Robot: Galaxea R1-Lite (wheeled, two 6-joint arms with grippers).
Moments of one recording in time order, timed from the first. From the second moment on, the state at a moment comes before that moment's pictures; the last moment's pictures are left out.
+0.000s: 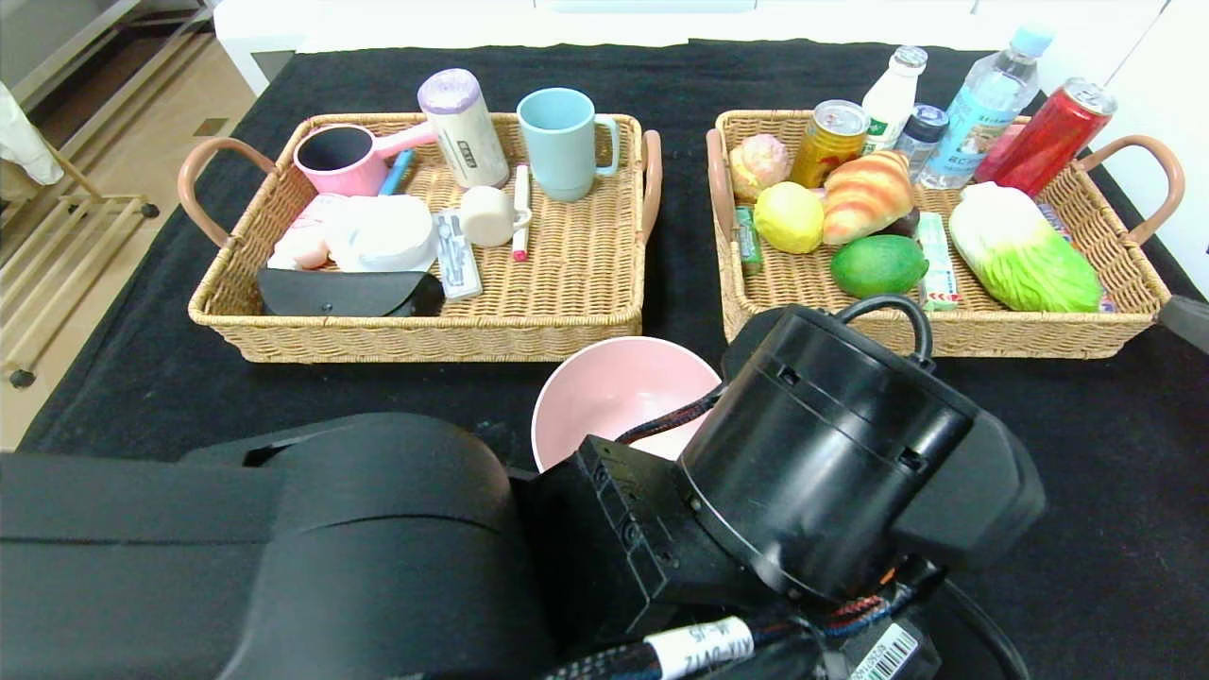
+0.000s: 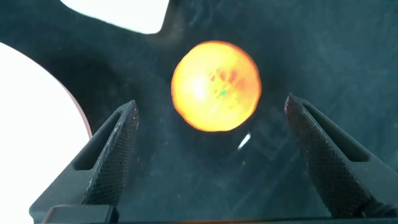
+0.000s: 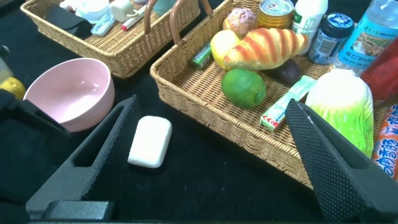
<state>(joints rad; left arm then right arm) -1.16 1.84 -1.41 0.18 0.30 -0.07 -0.22 1.12 -0.63 -0.70 0.83 -0.02</state>
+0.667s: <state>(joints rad) -1.16 1.76 -1.41 0.11 0.36 -0.06 -0.22 1.13 -0.62 -0.70 0.83 -0.02</state>
